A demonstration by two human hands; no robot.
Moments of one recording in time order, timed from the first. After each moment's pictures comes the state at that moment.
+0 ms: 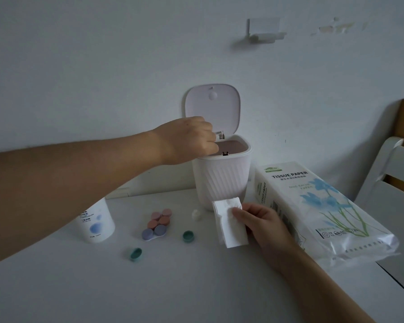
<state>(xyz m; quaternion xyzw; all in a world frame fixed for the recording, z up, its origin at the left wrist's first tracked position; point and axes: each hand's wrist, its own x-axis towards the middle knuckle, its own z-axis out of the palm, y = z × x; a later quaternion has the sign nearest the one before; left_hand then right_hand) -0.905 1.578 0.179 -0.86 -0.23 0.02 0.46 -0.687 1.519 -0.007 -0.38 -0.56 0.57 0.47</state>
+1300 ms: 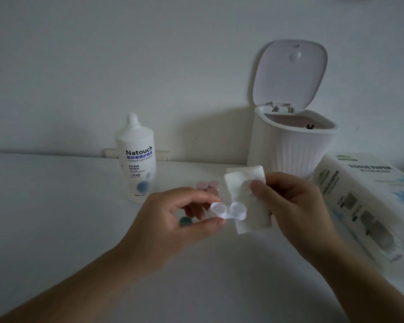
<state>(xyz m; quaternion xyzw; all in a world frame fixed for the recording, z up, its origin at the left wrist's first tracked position) -0.991 1.411 0.014 -0.70 -0.45 -0.53 -0.19 -0.770 1.484 0.030 -0.37 -0.70 0.35 0.49</state>
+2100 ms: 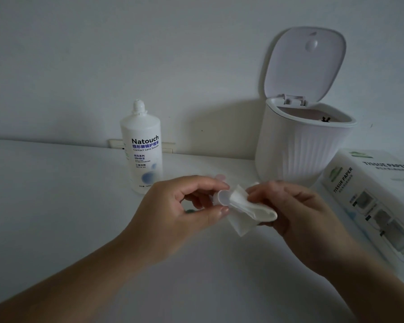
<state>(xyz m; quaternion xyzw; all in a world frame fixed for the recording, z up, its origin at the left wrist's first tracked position) -0.987 1.411 0.016 -0.65 -0.48 -0.53 -0.25 -0.775 1.471 0.030 -0.25 -0.61 0.63 0.42</state>
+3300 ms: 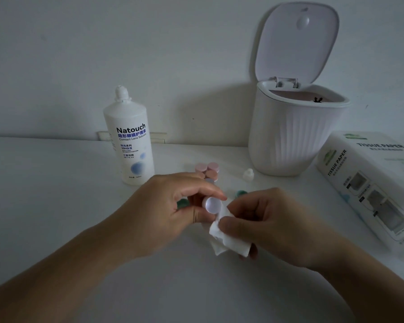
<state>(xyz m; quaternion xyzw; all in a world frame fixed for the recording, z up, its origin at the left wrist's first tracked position) -0.989 1.407 0.029 -0.77 -0.47 -0.40 -0.17 -0.776 1.458 0.024 -0.34 -0.78 0.48 0.22</state>
